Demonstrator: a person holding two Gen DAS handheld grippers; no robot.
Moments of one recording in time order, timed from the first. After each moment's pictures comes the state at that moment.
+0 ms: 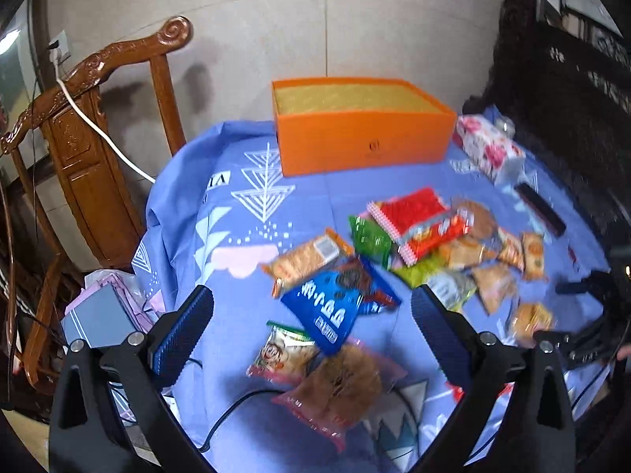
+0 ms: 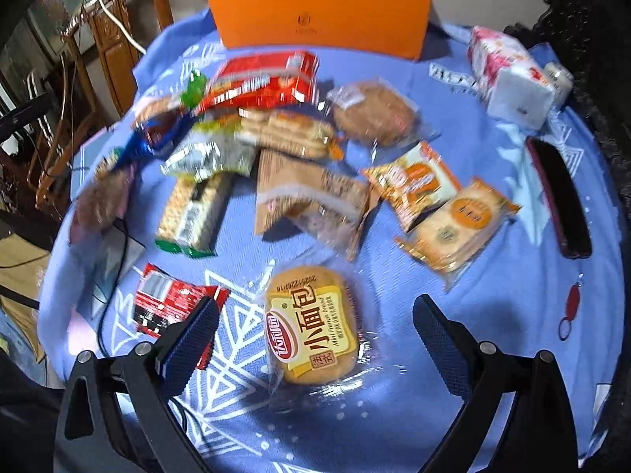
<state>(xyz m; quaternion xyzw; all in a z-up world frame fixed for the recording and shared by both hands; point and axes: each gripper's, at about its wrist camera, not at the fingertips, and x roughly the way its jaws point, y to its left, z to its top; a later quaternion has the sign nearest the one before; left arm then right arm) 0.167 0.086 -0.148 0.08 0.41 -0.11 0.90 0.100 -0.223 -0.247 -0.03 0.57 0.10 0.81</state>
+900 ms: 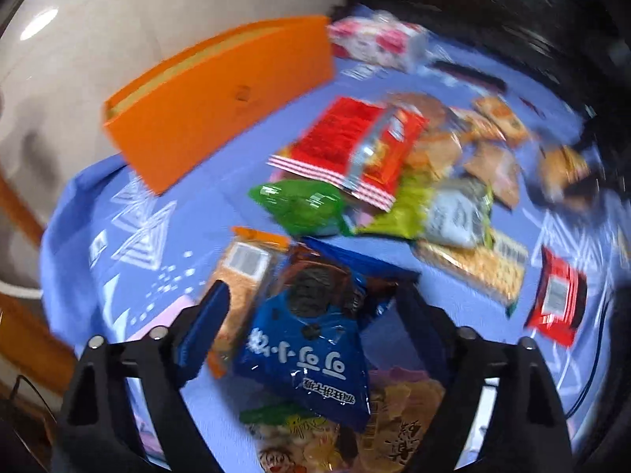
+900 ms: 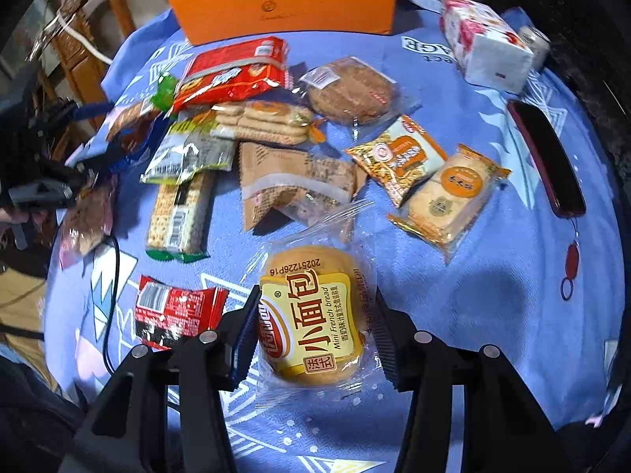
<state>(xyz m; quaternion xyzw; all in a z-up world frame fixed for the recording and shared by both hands) 0.239 0.036 -0.248 0.27 0.40 -0.35 0.80 0.101 -0.221 -0.243 0.02 0.59 0.04 0.80</state>
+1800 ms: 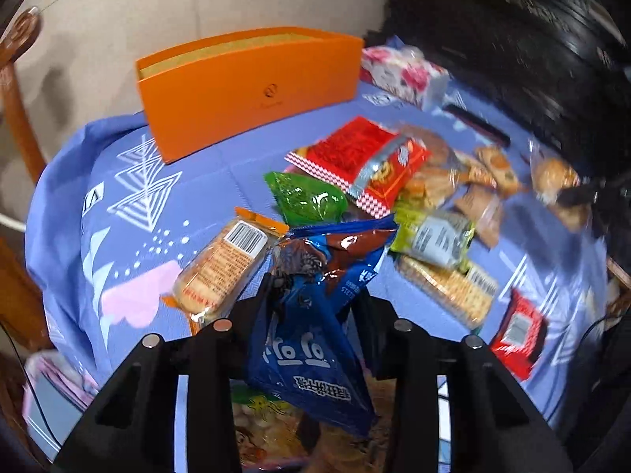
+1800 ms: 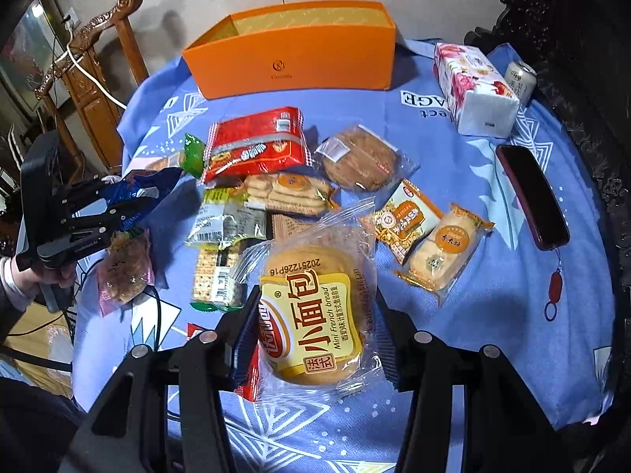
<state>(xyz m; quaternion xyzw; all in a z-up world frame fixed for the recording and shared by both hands) 0.230 0.068 -0.232 0.13 0.42 -0.32 0.84 0.105 -0.212 -0.190 0.04 0.54 0.04 0.84</state>
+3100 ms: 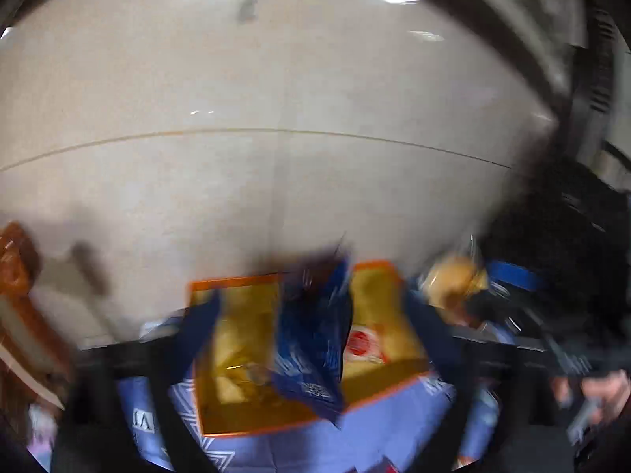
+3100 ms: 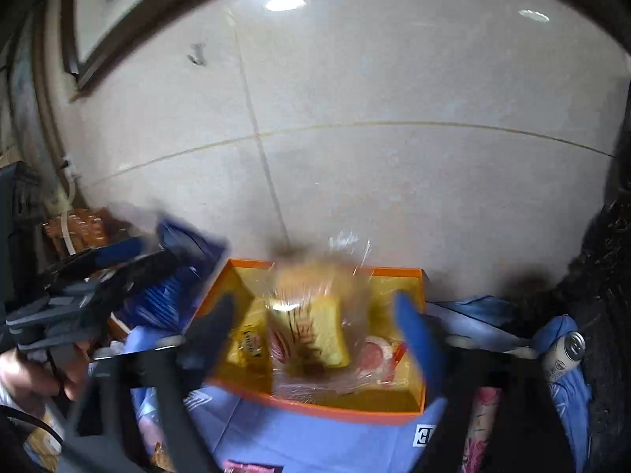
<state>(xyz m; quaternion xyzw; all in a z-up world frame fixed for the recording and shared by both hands) 0.496 -0.024 -0.015 -0.02 0.32 -0.17 0.93 0.420 -0.246 -0.035 0.06 0.33 0.09 0.94</state>
